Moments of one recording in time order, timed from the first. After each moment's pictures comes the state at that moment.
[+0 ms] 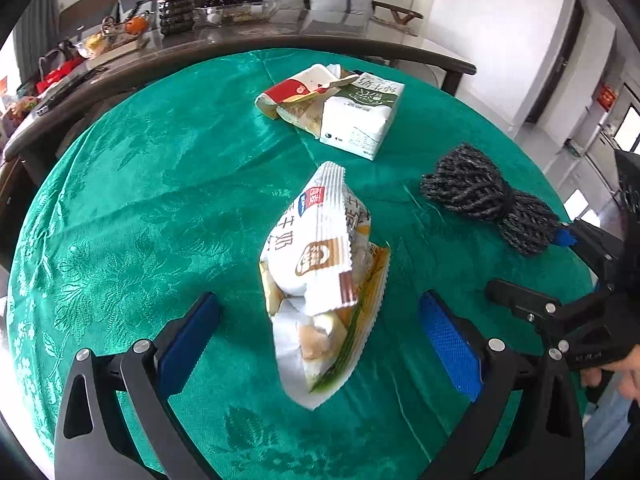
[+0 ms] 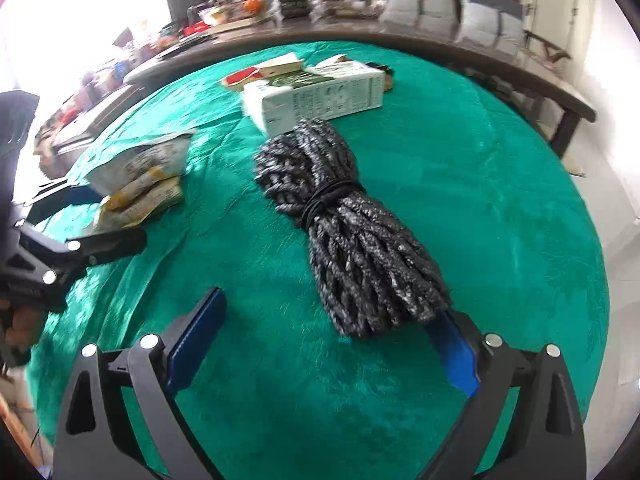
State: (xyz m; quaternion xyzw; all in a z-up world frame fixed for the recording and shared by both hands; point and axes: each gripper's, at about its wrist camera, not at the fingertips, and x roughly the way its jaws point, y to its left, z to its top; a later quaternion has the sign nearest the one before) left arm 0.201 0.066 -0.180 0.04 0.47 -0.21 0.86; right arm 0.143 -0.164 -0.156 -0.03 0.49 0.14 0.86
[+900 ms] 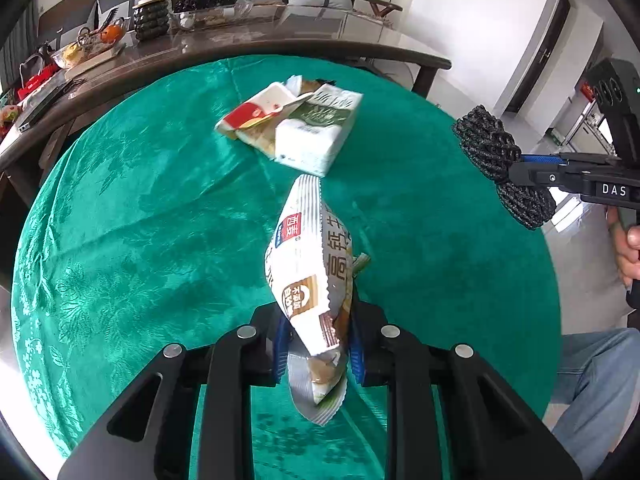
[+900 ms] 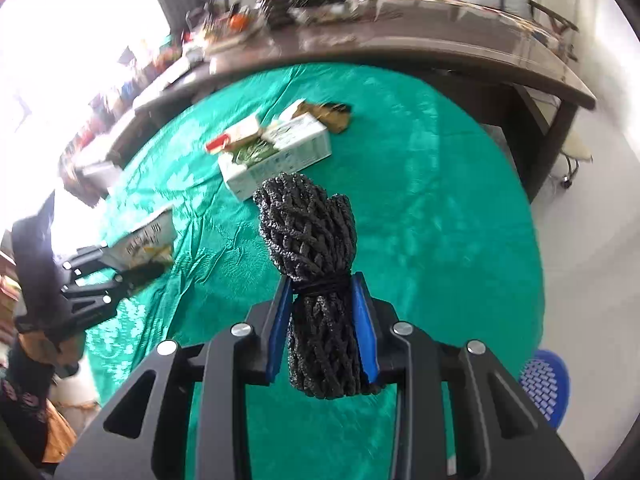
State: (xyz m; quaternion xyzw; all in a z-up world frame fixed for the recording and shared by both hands) left arm 0.195 0.035 -0.146 0.04 0.47 -0.24 0.85; right arm 0.169 -0.247 -0.068 0.04 0.51 0.15 0.85
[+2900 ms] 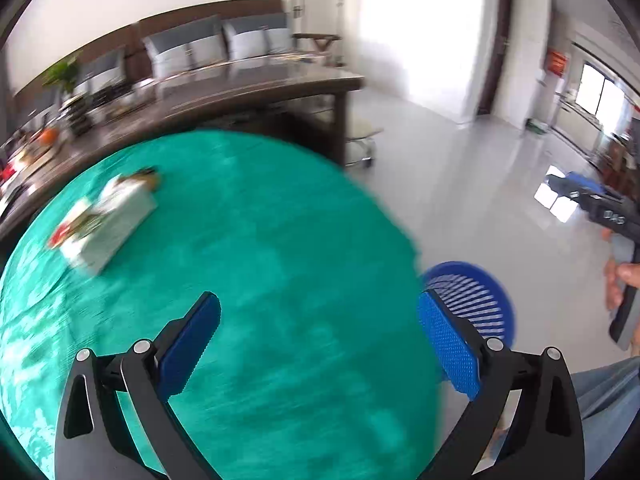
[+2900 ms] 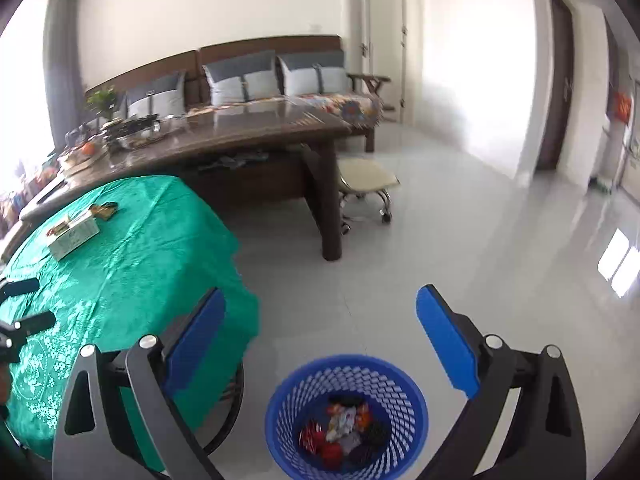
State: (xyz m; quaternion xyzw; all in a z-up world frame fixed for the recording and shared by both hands) left arm 0.135 -0.186 -0.135 0.10 0.38 -0.24 0.89; right arm 0.038 -0.478 -0.068 0.02 0.31 -0.11 0.94
